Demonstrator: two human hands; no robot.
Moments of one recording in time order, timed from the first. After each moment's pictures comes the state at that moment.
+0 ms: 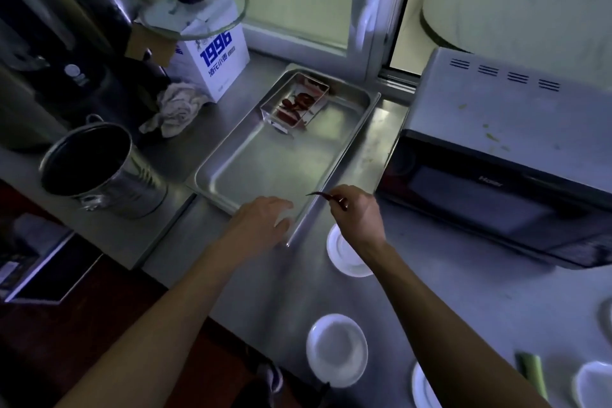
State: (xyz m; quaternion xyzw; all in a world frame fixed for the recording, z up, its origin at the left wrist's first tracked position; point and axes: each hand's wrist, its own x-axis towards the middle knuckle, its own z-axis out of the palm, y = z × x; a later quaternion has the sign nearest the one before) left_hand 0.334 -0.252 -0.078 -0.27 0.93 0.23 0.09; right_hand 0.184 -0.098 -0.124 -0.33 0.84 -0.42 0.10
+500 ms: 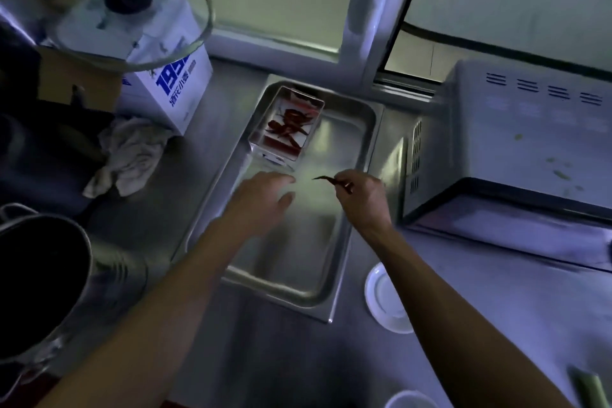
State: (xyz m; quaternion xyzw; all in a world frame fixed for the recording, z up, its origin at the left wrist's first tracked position) left_hand 0.214 -0.440 -0.104 -0.13 0.96 0.24 0.09; right_hand 0.102 -0.246 -0.148 -0.24 0.89 -0.38 0.01
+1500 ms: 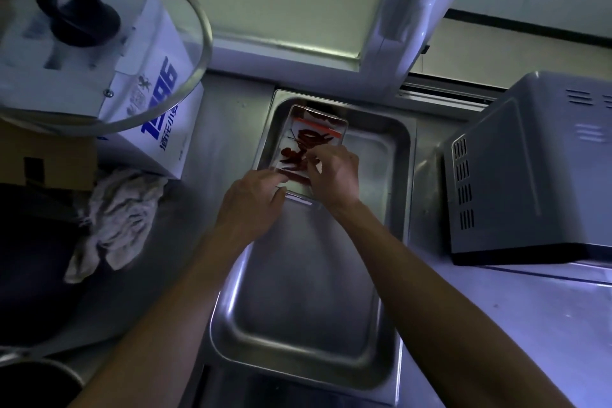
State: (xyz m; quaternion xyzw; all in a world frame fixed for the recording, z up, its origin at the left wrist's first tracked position) left_hand 0.137 -0.560 -0.145 -0.13 0.95 0.30 0.01; right_hand 0.020 -0.419 -0.193 -0.22 0.92 -0.31 -0.04
